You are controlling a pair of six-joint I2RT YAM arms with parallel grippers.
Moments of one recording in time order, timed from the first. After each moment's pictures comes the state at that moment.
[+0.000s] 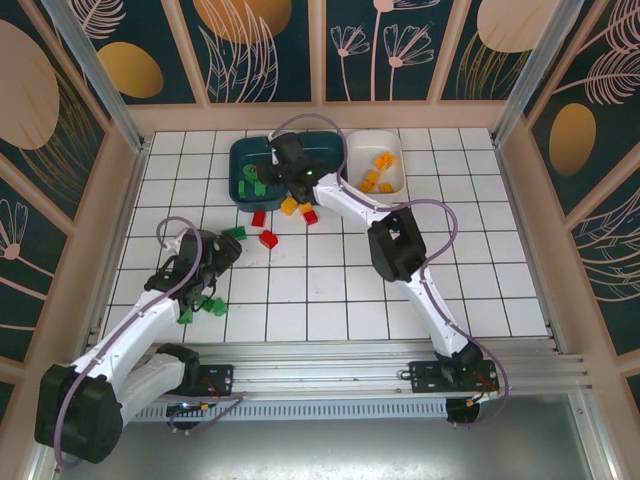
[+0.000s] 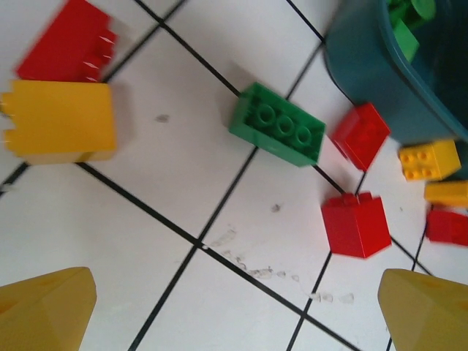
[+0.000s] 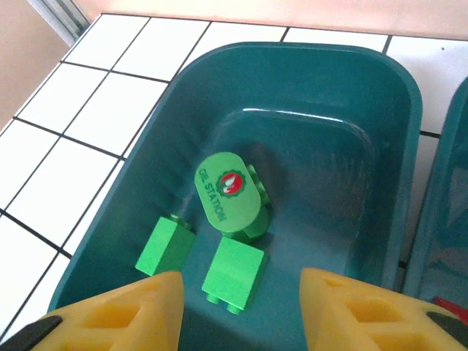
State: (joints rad) left arm -0.31 0.97 0.54 -0.42 -0.19 -1.03; right arm 0.74 2.48 2.23 -0.32 0.03 0.32
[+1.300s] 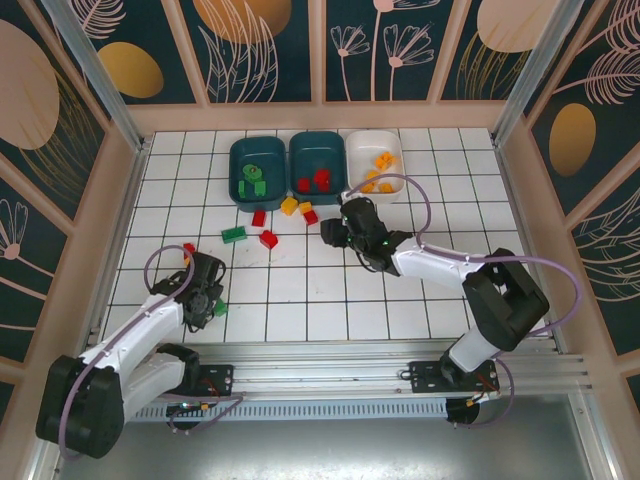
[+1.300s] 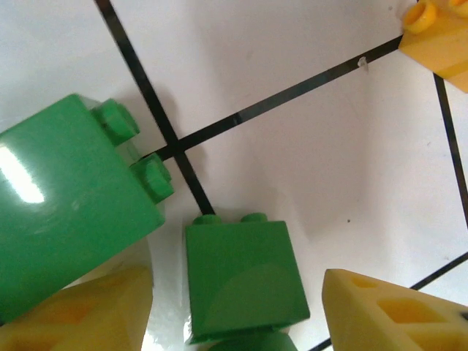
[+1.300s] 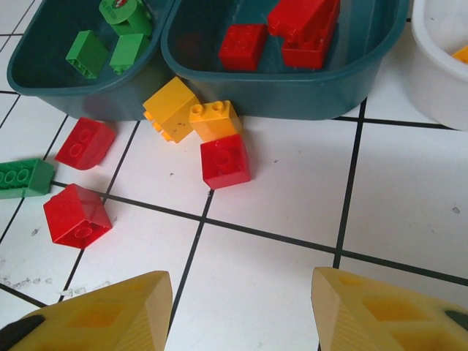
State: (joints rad) left arm -0.30 1.01 0.42 -0.68 -0.23 -1.48; right arm 0.74 1.56 0.88 0.04 0.13 0.45
